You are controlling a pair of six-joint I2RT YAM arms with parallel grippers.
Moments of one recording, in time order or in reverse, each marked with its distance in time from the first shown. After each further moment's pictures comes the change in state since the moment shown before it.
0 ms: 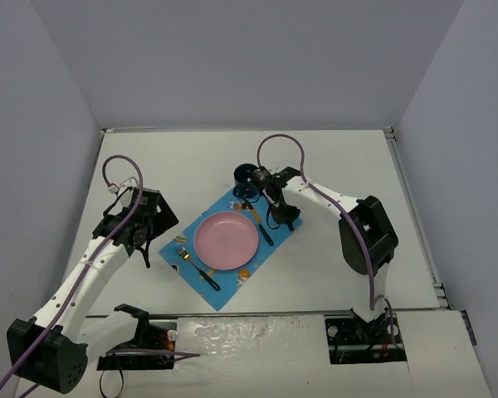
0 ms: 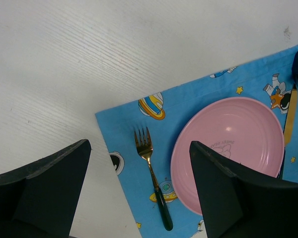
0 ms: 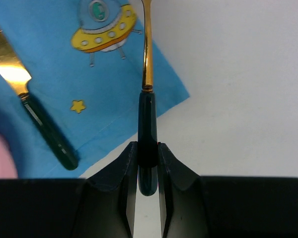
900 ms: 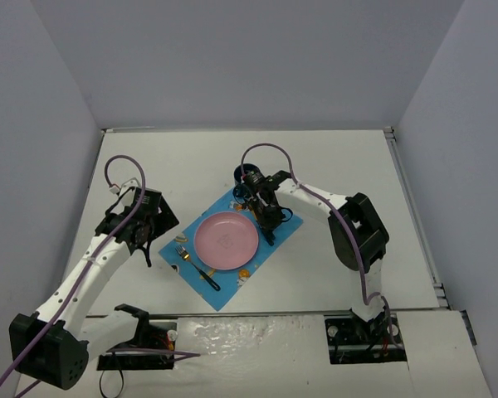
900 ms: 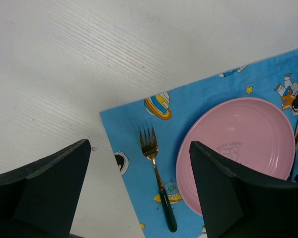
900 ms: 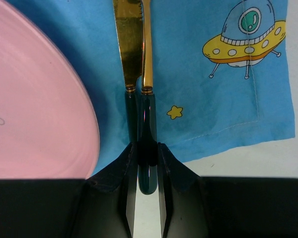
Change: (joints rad) left arm 0.000 0.026 0.000 -0.010 -0.012 -0.002; right arm 0.015 0.069 0.011 0.114 -0.329 -0.113
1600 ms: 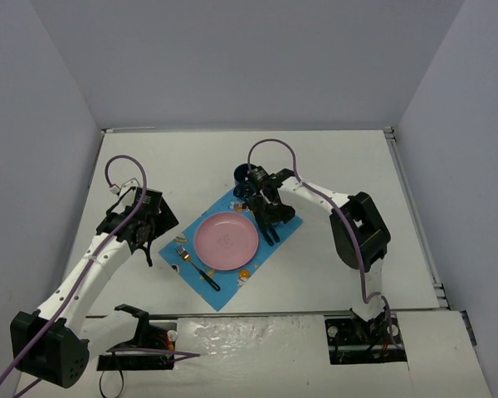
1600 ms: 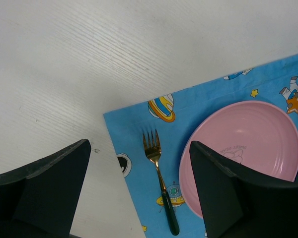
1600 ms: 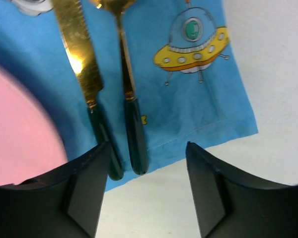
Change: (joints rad) left arm 0.001 0.012 0.000 0.000 -0.016 0.000; right arm -0.027 0.001 0.000 0.007 0.089 0.024
